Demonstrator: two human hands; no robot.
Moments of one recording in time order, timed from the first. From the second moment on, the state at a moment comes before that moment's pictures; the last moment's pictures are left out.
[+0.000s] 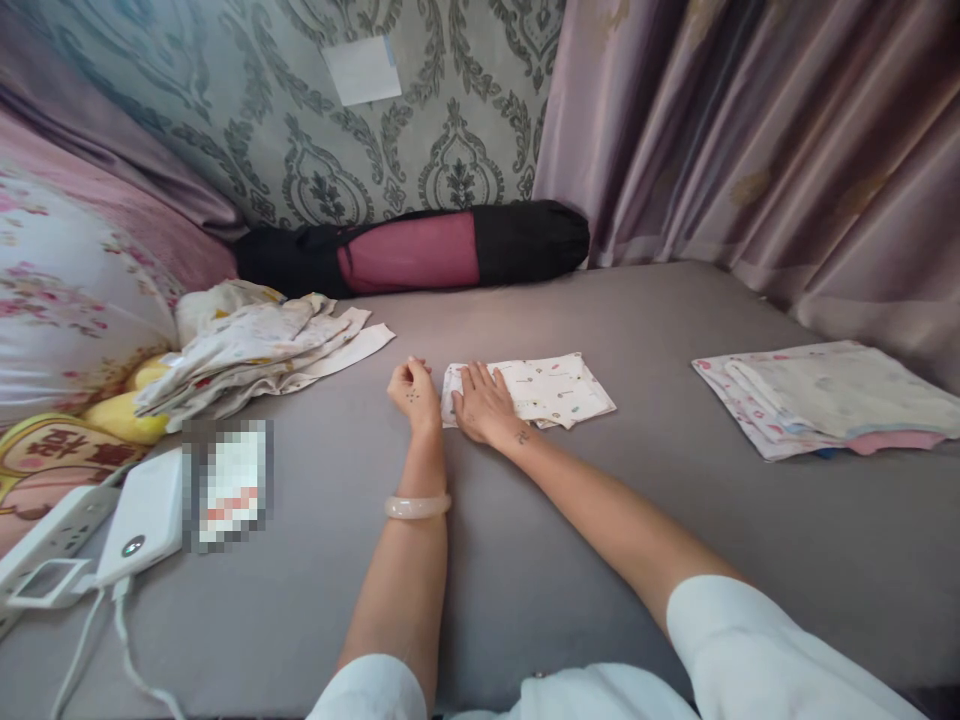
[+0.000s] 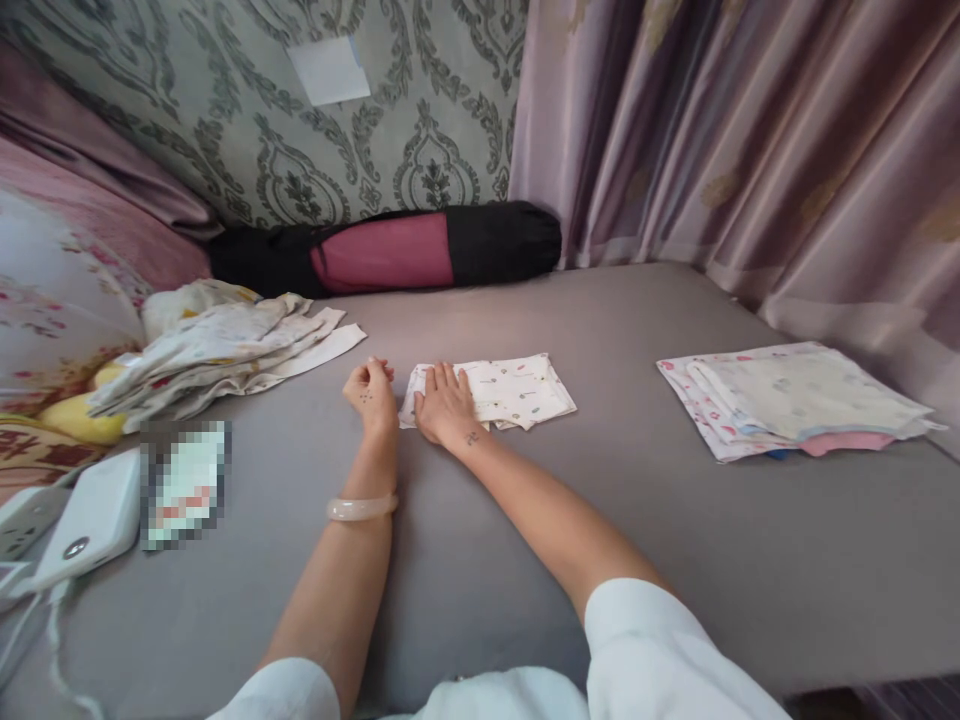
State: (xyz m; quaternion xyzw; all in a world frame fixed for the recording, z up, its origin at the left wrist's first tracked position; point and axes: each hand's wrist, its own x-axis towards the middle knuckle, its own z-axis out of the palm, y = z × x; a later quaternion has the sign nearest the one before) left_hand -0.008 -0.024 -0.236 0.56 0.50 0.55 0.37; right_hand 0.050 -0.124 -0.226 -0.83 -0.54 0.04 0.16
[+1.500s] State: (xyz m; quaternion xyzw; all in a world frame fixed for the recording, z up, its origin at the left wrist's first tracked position) left_hand 0.016 -0.062 -0.243 0.85 0.28 0.37 0.26; right_hand 0.094 -0.167 -0.216 -0.82 -0.55 0.02 0.17
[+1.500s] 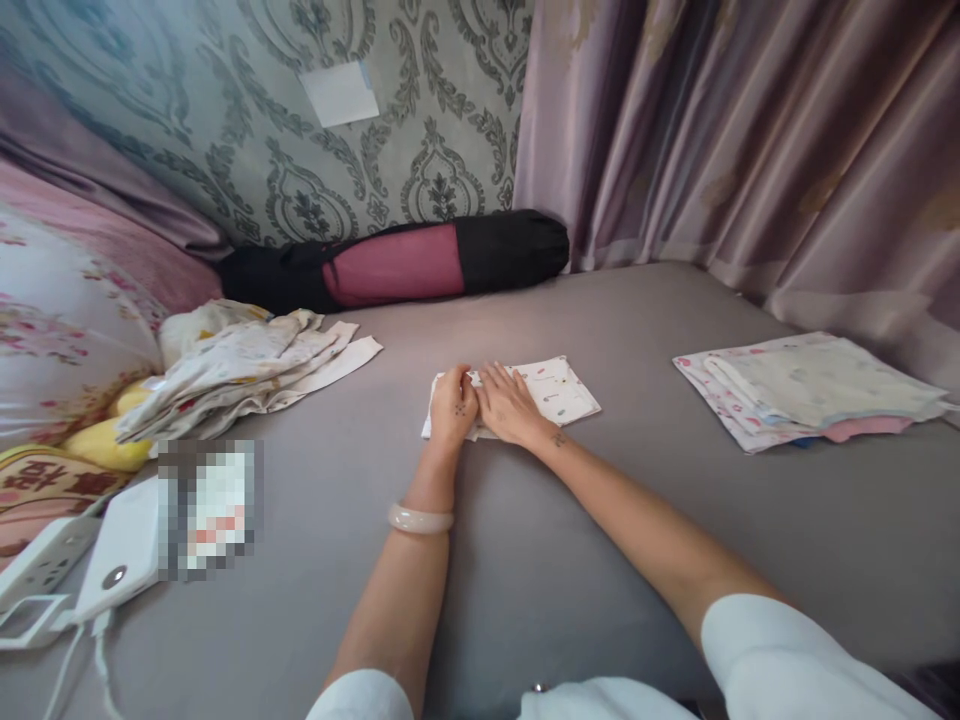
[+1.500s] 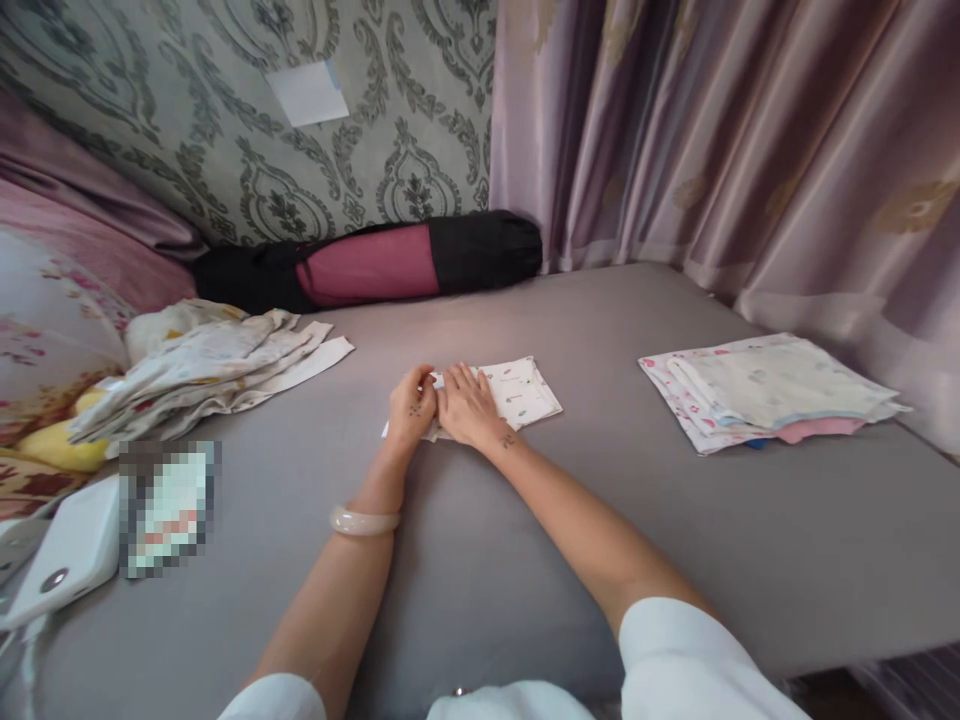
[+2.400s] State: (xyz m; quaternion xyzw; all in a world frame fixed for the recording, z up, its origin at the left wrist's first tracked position) left_hand 0.019 -0.096 -0.228 0.96 0.21 0.11 0.15; right_hand 0.118 -0.194 -0.223 -0.86 -0.48 0.01 0.17
